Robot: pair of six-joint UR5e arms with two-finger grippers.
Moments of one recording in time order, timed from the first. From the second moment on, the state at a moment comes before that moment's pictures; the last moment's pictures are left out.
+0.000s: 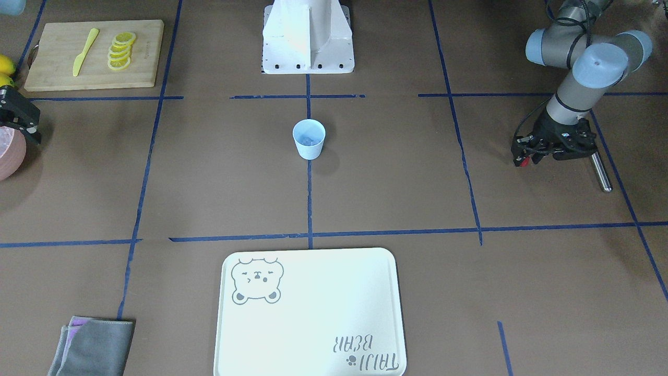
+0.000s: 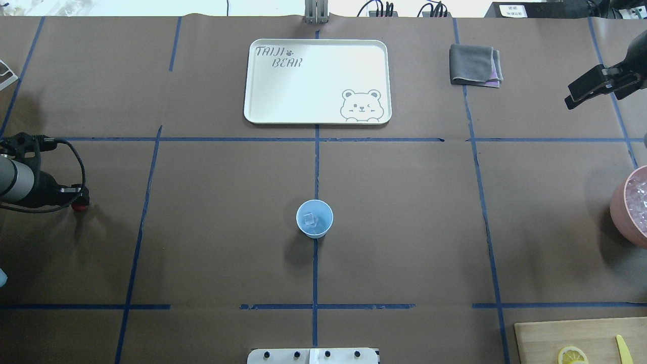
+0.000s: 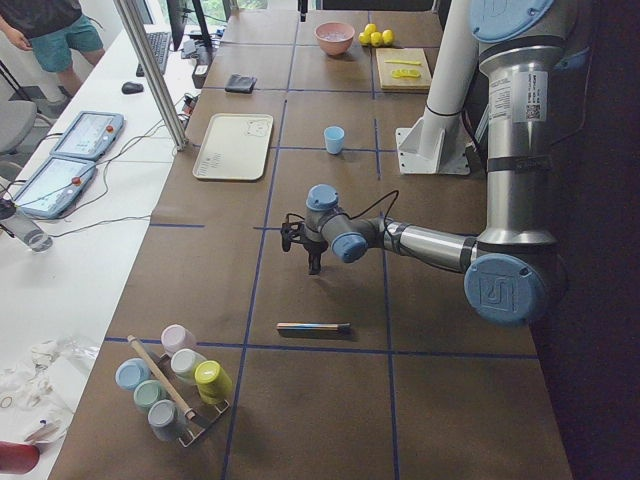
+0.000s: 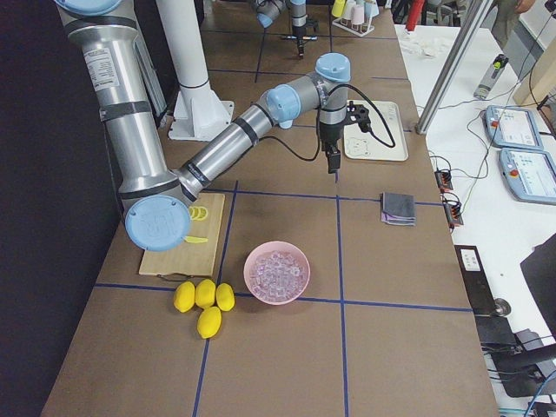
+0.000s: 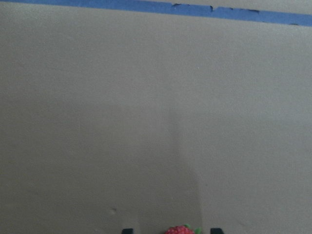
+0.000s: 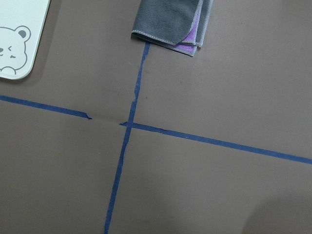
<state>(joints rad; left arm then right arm) -0.80 -1.50 -1.71 -2.17 -1.98 -1.07 1.20 -1.33 2.06 -1.86 2.23 0.37</state>
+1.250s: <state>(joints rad) -0.88 -1.72 -1.93 -1.69 -2.10 -1.07 1.27 -1.42 2.06 -1.82 2.23 0.27</state>
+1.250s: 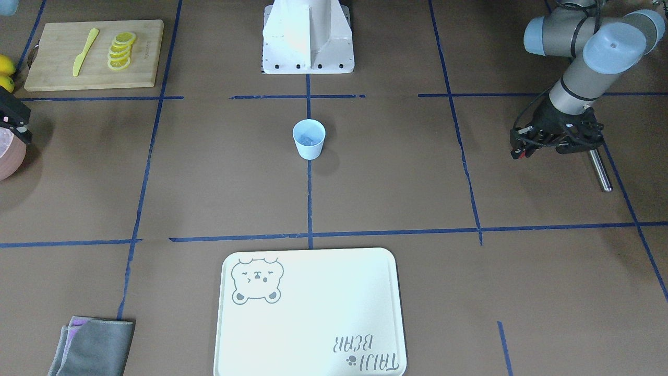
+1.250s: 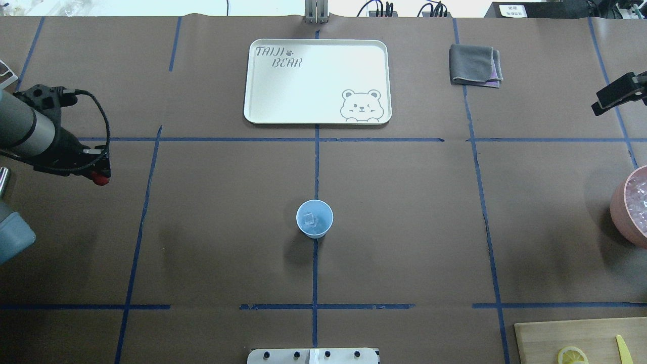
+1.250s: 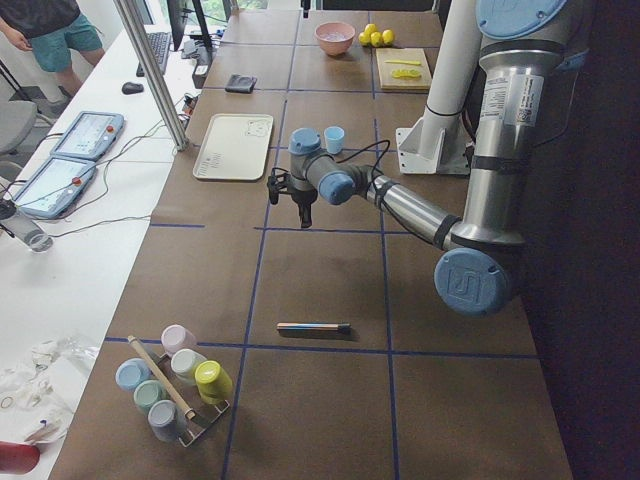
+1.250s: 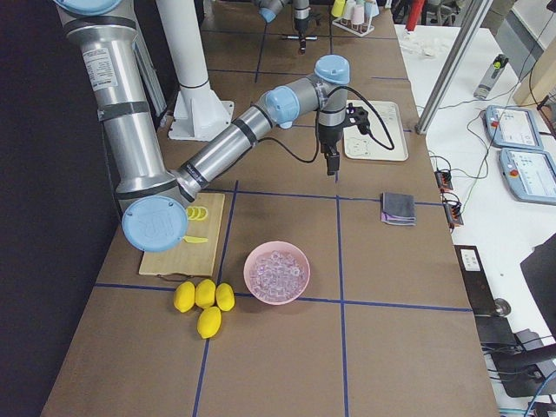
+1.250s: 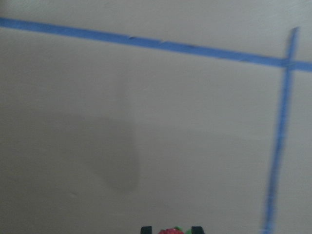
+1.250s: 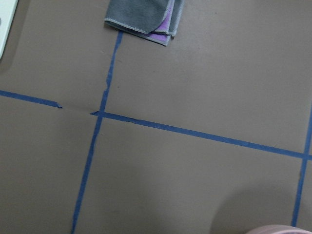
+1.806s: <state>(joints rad) -0.68 -2.09 -1.93 -1.36 -2.07 -1.24 1.38 -1.54 2.05 -1.81 2.27 0.10</state>
